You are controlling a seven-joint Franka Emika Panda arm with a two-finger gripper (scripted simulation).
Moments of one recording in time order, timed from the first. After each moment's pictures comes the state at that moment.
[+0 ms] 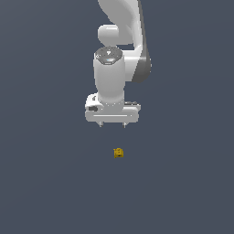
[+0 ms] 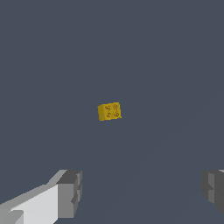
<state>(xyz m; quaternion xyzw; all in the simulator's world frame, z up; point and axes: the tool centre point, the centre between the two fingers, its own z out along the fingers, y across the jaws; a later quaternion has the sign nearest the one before) 0.015 -0.018 0.189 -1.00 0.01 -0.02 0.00</state>
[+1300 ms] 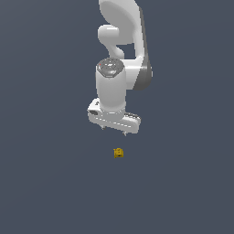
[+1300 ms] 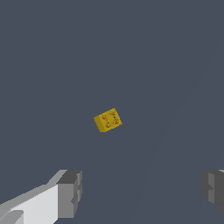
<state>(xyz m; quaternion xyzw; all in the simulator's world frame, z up) 0.028 -0.012 0.167 -0.99 0.16 -0.02 0.01</state>
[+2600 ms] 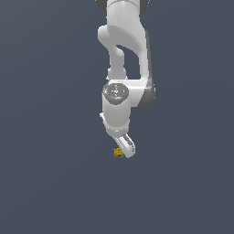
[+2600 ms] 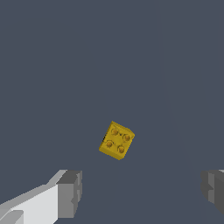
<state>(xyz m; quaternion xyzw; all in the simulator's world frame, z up) 0.054 0.003 0.111 -0.88 0.48 0.00 0.01</state>
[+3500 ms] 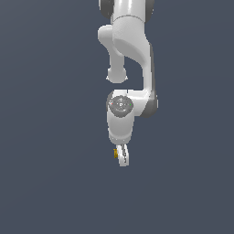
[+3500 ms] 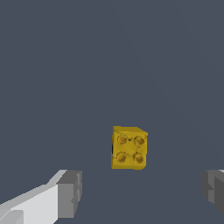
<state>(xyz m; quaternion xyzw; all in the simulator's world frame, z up) 0.066 0.012 0.077 -0.76 0.65 0.00 0.00</state>
